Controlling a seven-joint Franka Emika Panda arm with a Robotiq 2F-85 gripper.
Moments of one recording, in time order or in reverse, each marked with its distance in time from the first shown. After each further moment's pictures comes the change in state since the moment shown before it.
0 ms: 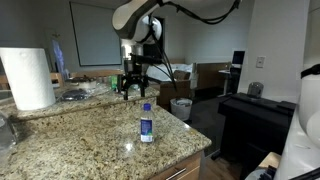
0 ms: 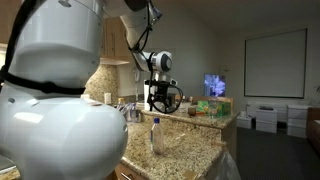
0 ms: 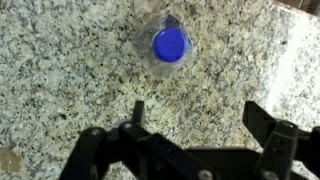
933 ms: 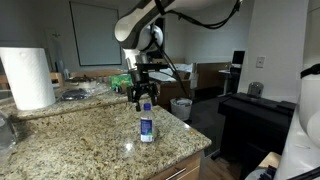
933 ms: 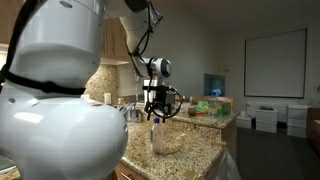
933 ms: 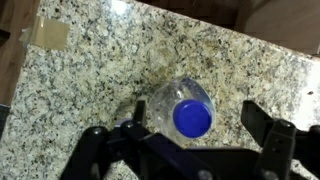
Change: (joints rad) arm 0.003 0.007 -0.003 -0.065 -0.048 -0.123 0.034
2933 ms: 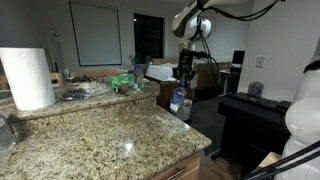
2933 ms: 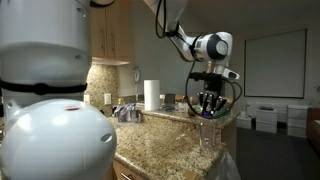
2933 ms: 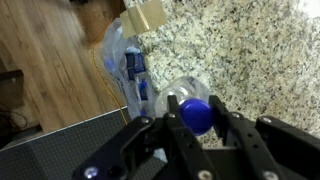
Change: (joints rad) arm -0.277 -0.139 -0.280 -0.049 0.118 0.111 -0.026
